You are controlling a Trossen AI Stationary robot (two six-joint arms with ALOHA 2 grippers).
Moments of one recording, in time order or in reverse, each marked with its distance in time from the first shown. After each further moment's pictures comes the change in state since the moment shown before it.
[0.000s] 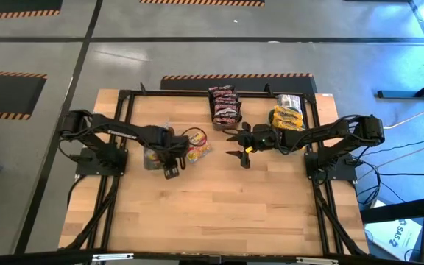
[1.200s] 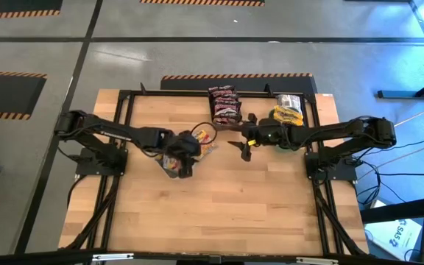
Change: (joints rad) left arm -0.085 -0.042 0.091 0.354 -0.221 0.205; right arm -0.003 -0.138 0.068 -0.148 0.143 0.011
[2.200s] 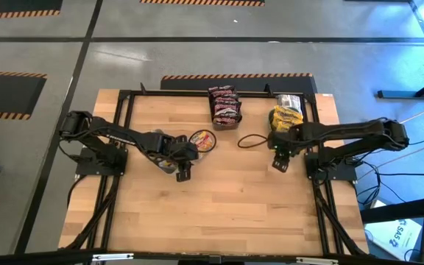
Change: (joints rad) left arm -0.036 0.059 -0.051 -0.076 -0.038 -0.113; right arm 0.069 -0.174 0.138 -1.327 -0.023 0.482
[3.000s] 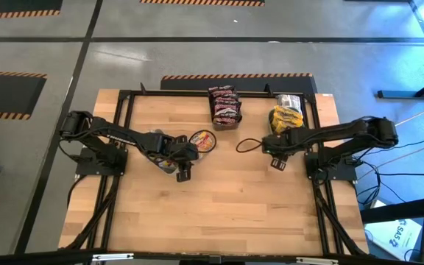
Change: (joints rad) left arm -0.002 0.002 -0.002 0.012 -0.018 0.005; right arm -0.015 0.154 -0.112 0.108 0.206 -0.084
